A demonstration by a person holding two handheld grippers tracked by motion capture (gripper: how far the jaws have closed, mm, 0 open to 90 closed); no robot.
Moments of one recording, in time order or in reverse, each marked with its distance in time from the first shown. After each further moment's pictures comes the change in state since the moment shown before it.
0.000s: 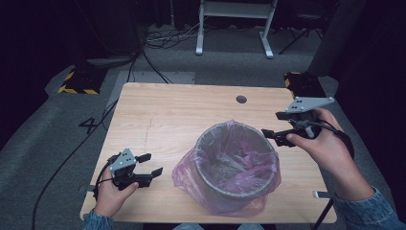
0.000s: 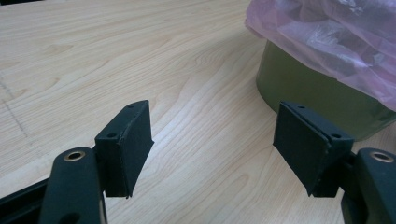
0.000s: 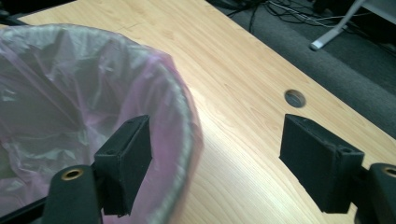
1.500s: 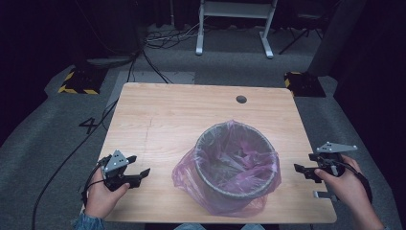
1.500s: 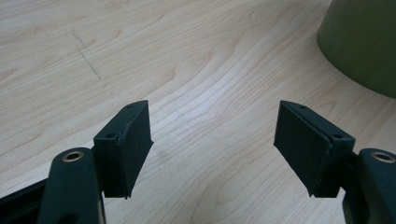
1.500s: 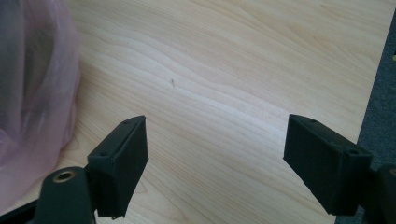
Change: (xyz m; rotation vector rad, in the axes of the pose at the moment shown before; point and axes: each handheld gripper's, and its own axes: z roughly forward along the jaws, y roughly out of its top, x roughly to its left) left arm 0.016 -0.013 -0.016 0.142 0.168 0.008; right arm -0.047 -0.193 0.018 0.144 -0.099 0.298
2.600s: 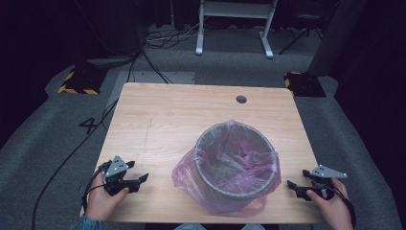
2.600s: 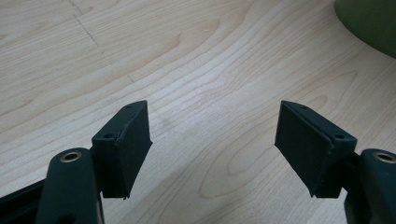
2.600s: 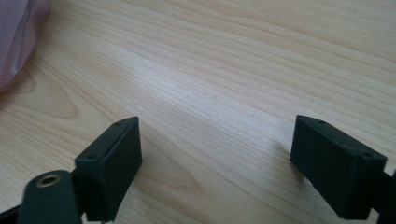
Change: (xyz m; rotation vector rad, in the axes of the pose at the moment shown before) left arm 0.002 -0.023 0.010 0.035 0.007 0.001; right arm 0.012 -0.077 0.044 -0.107 -0.016 0.007
